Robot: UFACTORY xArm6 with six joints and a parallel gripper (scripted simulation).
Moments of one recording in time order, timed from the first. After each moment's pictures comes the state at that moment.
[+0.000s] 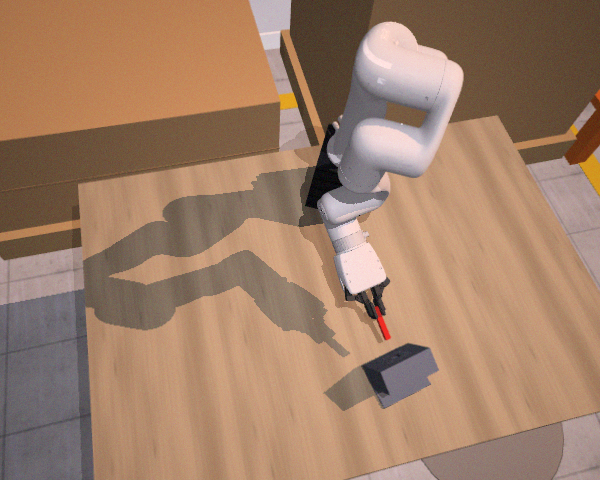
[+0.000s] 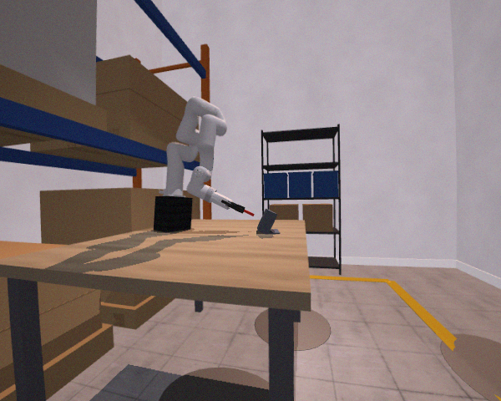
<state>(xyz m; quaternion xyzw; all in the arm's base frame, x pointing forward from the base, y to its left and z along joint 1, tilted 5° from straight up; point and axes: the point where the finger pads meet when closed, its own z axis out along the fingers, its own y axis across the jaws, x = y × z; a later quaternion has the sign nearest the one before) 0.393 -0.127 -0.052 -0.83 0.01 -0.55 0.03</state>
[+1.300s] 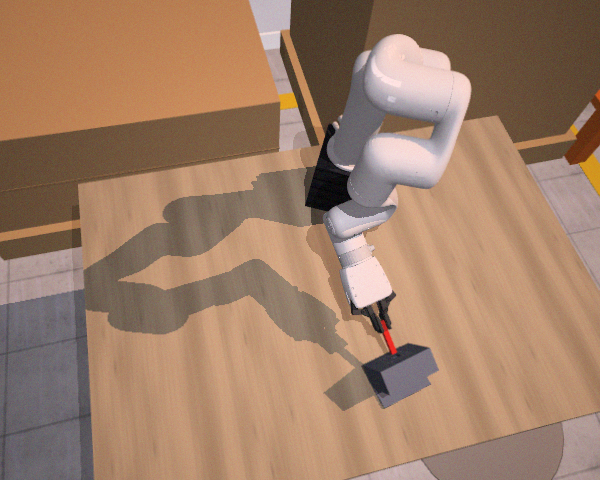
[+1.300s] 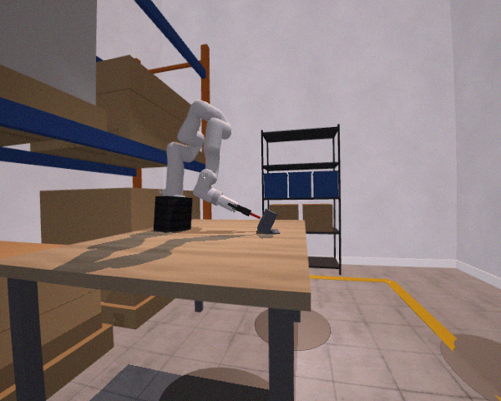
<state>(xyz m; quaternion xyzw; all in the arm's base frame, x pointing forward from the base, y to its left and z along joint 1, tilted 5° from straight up) 0.425 -0.125 -0.066 -0.83 0.01 -0.55 0.03</state>
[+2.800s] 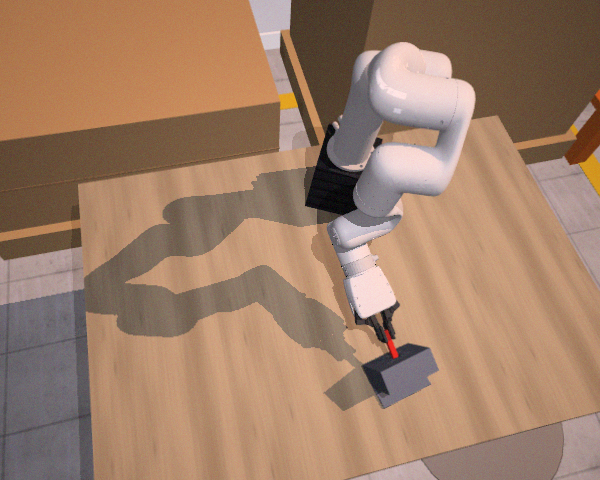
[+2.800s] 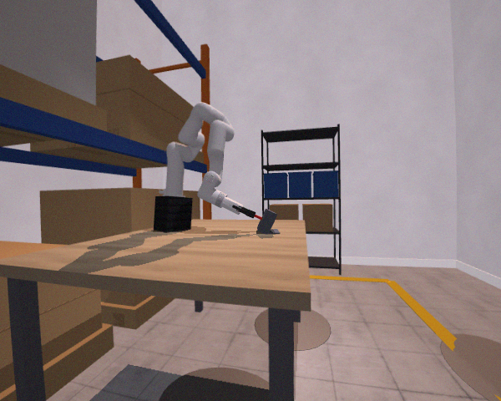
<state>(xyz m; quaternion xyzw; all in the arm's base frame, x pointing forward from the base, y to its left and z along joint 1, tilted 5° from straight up) 0.447 -0.124 -0.075 -0.83 0.01 -0.55 0.03</state>
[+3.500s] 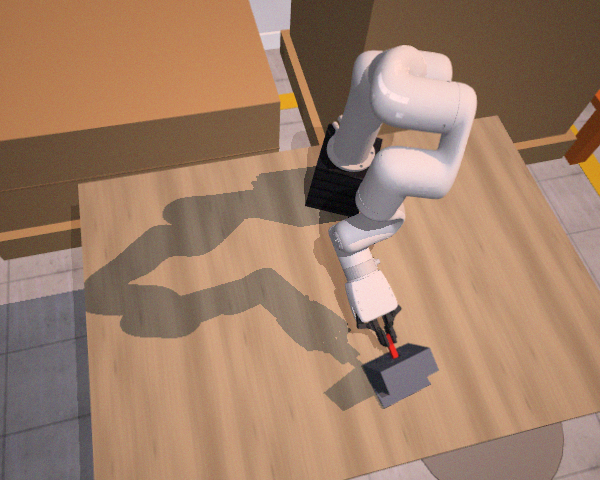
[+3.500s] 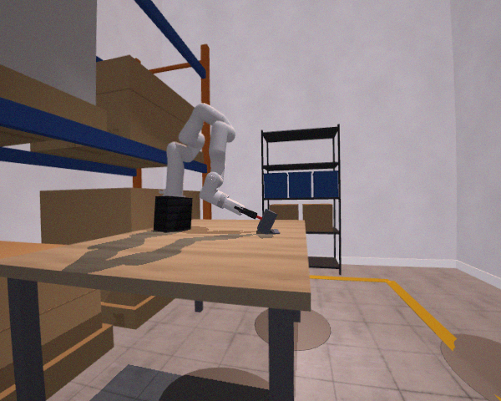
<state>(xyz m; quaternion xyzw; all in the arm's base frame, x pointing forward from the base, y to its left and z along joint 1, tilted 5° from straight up) 0.457 -0.123 -0.079 -0.83 0.01 -0.55 0.03</state>
